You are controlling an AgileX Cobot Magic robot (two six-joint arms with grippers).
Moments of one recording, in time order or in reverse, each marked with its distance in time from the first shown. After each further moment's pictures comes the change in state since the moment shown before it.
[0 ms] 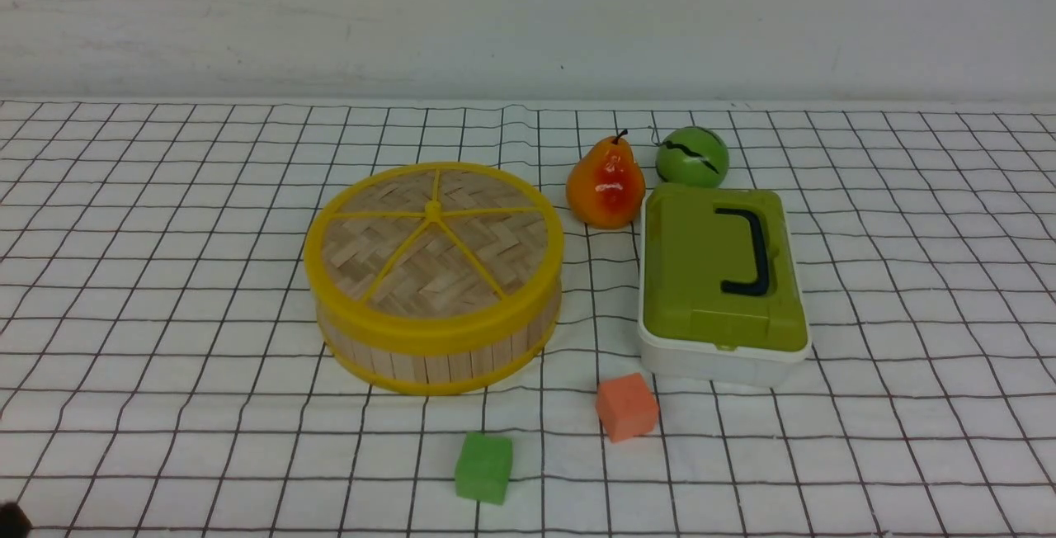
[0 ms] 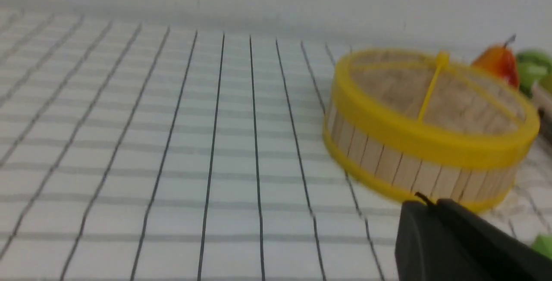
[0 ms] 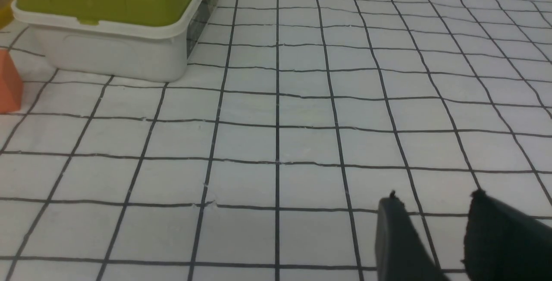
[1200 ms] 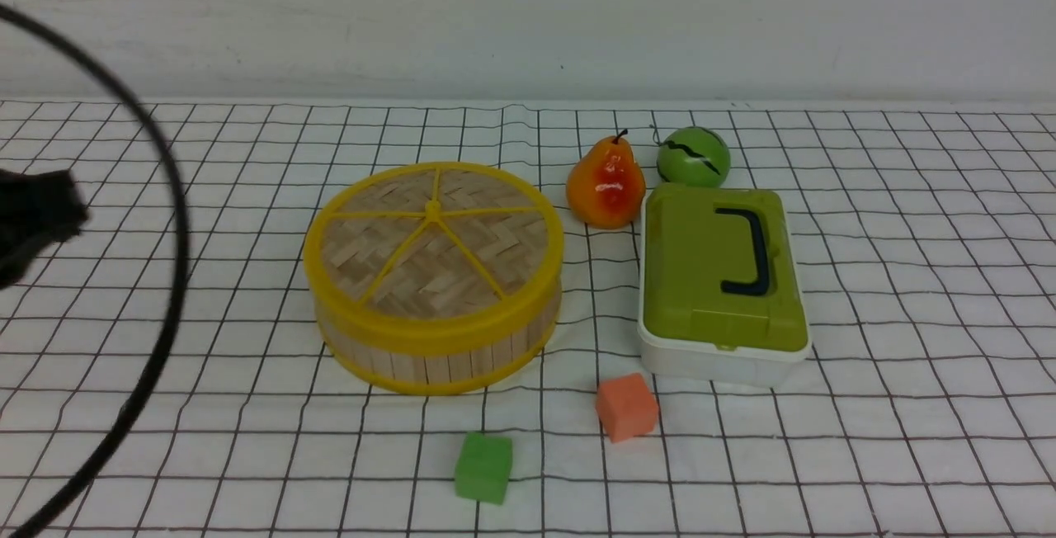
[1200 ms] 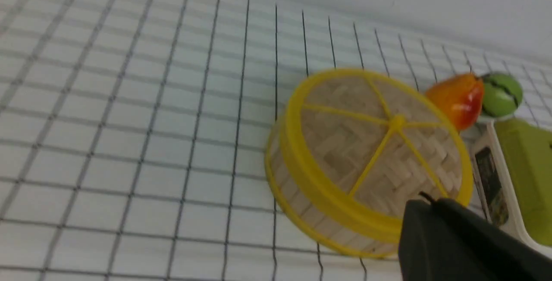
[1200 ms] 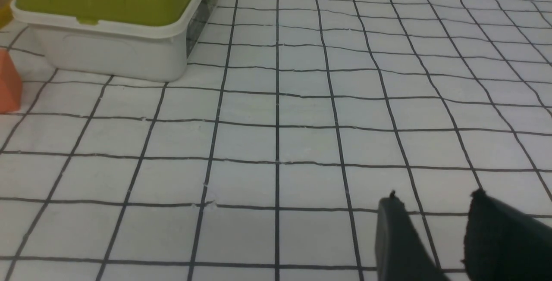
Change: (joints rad) right arm 0.000 0.000 0.000 0.000 0.000 0.000; left arm -0.007 0.937 -0.867 -0.162 0.422 -0.075
